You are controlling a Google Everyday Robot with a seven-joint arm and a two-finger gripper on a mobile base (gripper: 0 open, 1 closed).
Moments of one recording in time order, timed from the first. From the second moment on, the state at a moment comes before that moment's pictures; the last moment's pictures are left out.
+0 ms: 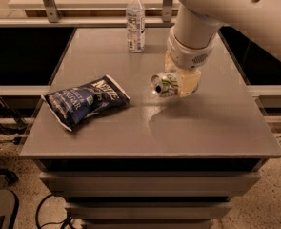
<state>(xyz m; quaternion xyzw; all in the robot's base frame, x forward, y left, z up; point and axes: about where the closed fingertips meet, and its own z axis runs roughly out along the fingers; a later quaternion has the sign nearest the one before) 0.558 -0.104 0.887 -0.82 0.56 -0.10 0.11</state>
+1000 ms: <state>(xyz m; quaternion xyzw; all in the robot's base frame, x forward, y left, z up) 0.547 -0.090 0.872 -0.84 0.53 -0.10 0.08</state>
